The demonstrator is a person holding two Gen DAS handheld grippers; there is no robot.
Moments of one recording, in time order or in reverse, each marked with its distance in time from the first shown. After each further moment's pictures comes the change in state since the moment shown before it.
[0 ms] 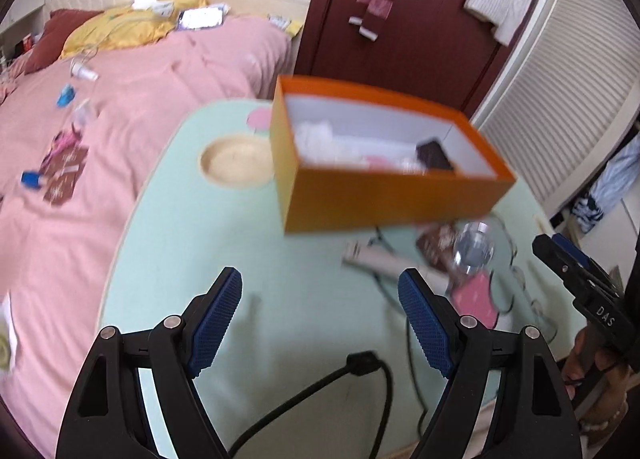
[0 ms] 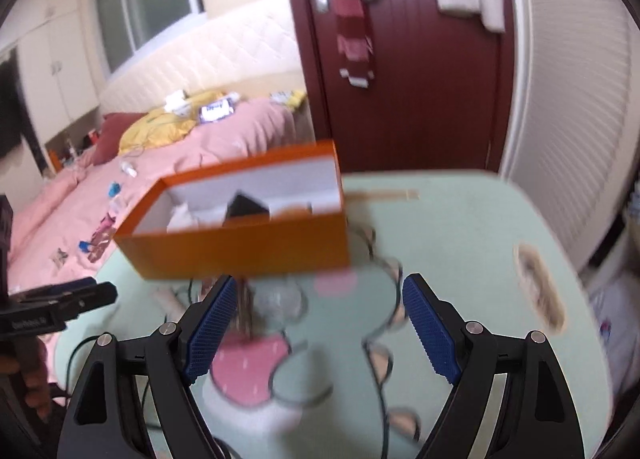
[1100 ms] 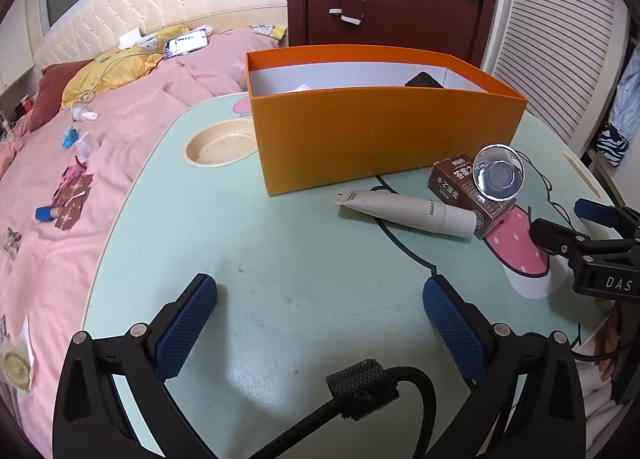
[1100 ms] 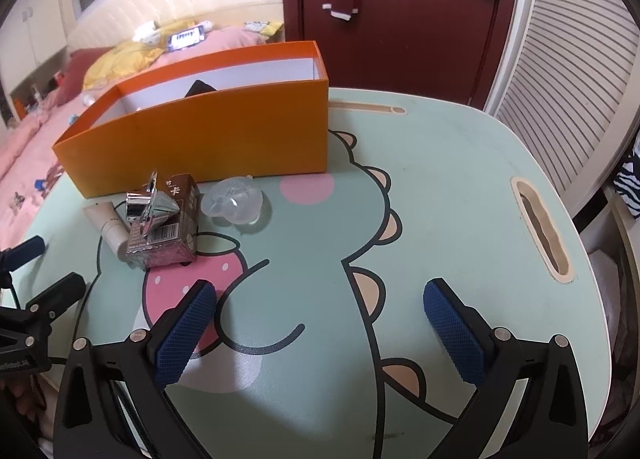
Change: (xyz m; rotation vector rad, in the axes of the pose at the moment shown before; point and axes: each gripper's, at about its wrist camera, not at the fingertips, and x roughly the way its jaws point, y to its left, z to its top) left arm 0.020 -0.027 -0.032 0.189 -0.049 0.127; right arm 0.039 -0.002 -0.028 -0.071 0.203 -0.138
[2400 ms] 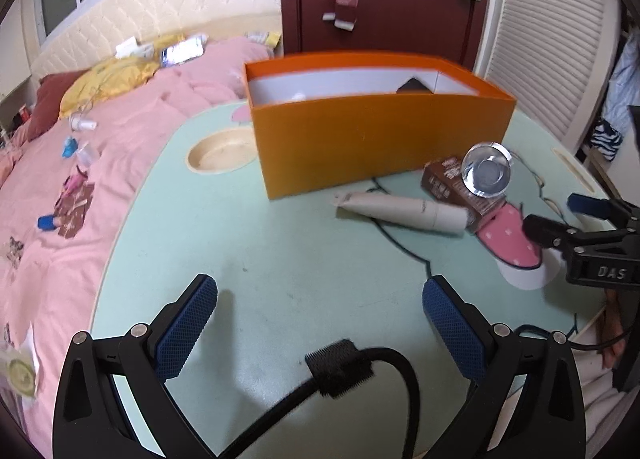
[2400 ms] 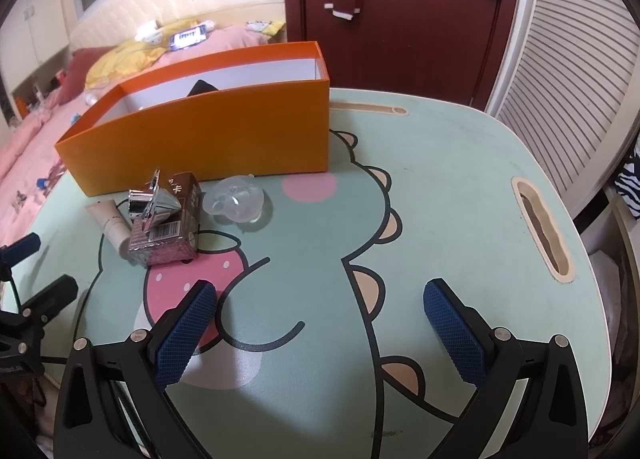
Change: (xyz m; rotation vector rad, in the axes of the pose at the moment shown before) left arm -0.004 -0.003 -0.001 0.023 0.014 -0.003; right arm -0.001 0.005 -0.003 -0.002 -0.003 0.004
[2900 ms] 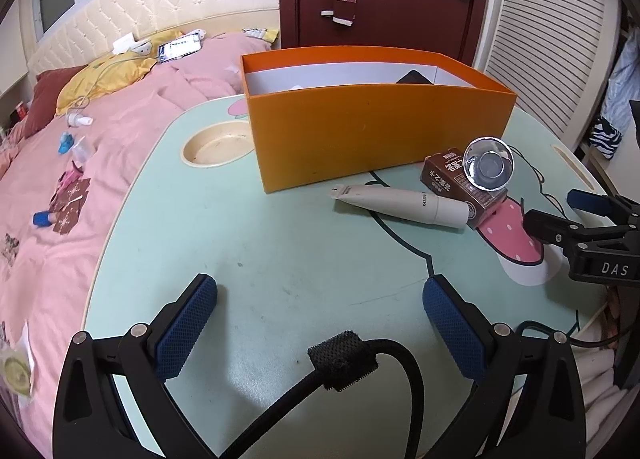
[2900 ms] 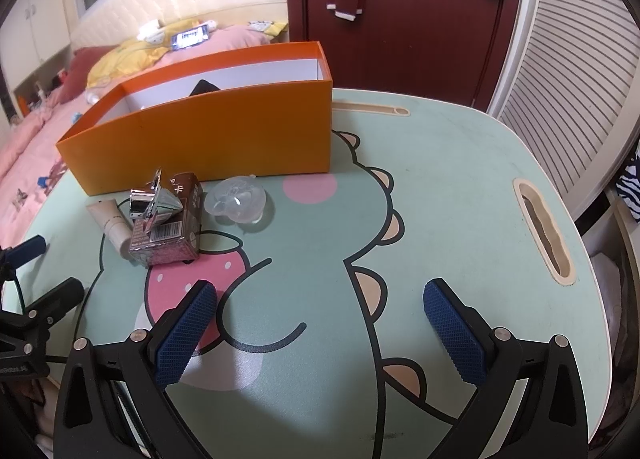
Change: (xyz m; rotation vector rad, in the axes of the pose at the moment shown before) left arm 0.000 0.002 -0.003 0.000 -0.022 -0.015; right arm 0.001 0.007 0.003 -0.007 0.002 0.000
